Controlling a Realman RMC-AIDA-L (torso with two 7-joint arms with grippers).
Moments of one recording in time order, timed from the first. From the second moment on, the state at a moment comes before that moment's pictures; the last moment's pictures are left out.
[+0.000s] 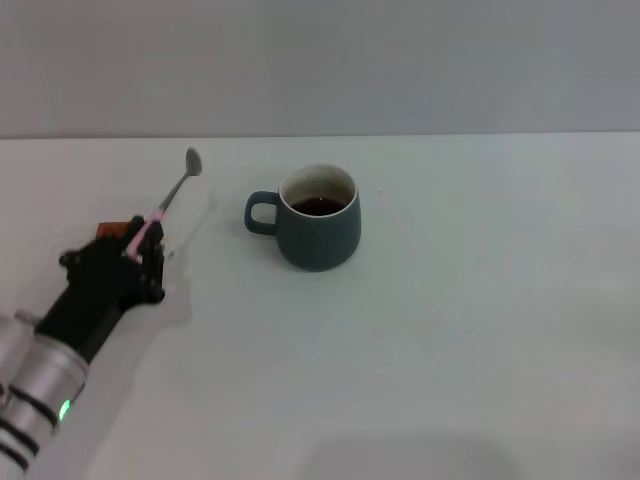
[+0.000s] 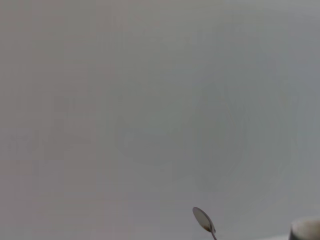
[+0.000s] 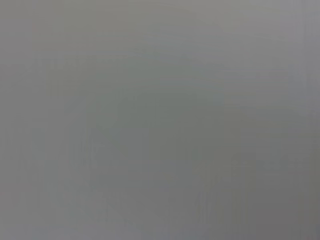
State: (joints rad) left arm -0.16 -1.99 -0.82 -0.63 2.52 0.96 -0.02; right arm 0.24 2.08 0.83 0.13 -1.89 -1.42 0.00
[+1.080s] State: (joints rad) left arm 0.03 -1.79 -1.12 -1.77 2.88 -0.19 0.13; right arm 0.23 2.08 0.83 0.13 -1.89 -1.42 0.01
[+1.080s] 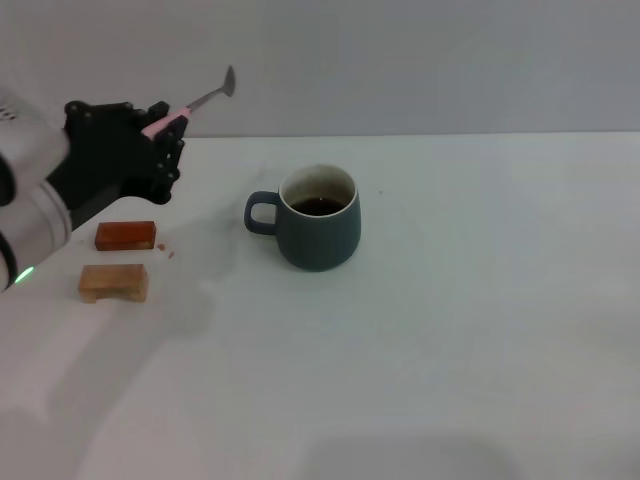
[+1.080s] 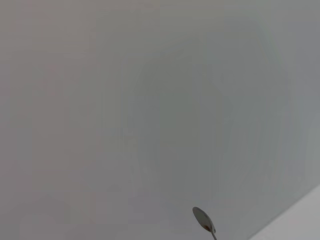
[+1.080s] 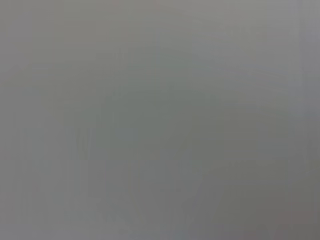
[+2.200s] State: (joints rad) left arm -0.20 -2.06 -1.56 -1.82 2.34 -1.01 1.02; right arm 0.18 2.08 0.84 0.14 -1.88 -1.44 0.01
